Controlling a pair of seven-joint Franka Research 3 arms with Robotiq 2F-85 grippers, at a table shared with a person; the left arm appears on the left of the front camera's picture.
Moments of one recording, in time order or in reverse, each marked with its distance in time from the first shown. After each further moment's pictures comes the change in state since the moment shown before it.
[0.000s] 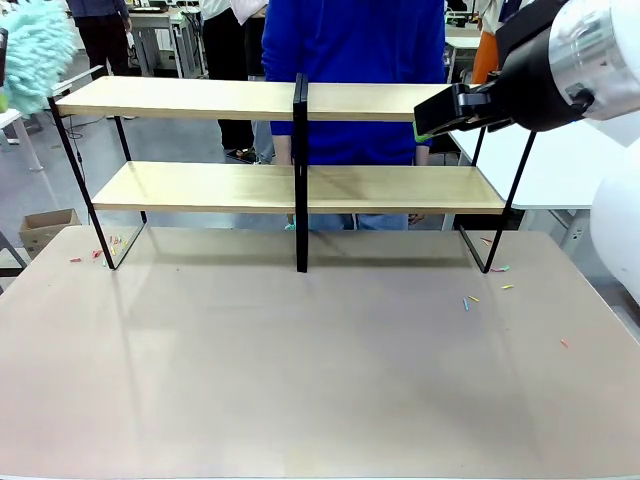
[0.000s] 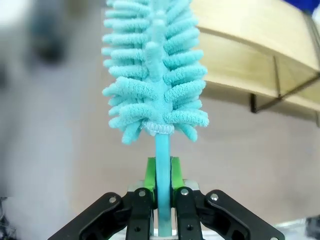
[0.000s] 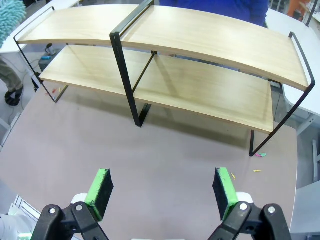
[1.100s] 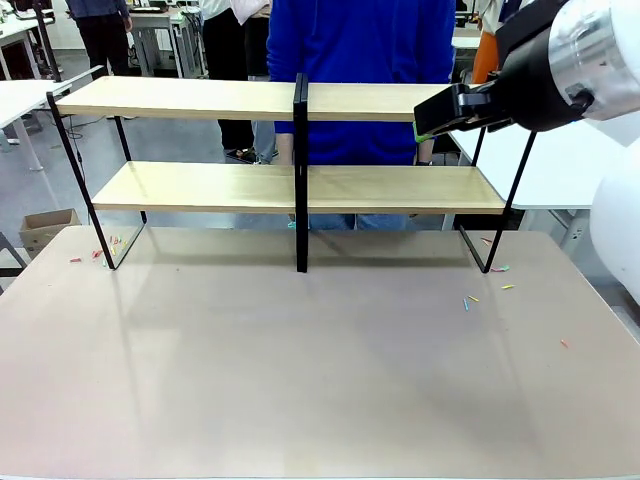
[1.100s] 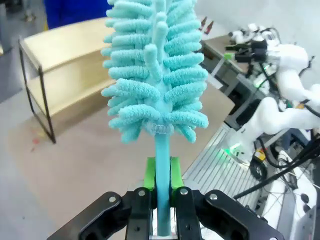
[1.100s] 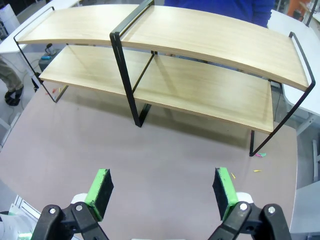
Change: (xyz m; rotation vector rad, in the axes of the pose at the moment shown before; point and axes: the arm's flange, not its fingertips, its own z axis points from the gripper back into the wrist) left arm -0.044 0.260 0.086 -0.893 -0.214 -0.450; right arm 0.000 0.000 0.000 0.000 0.000 0.000
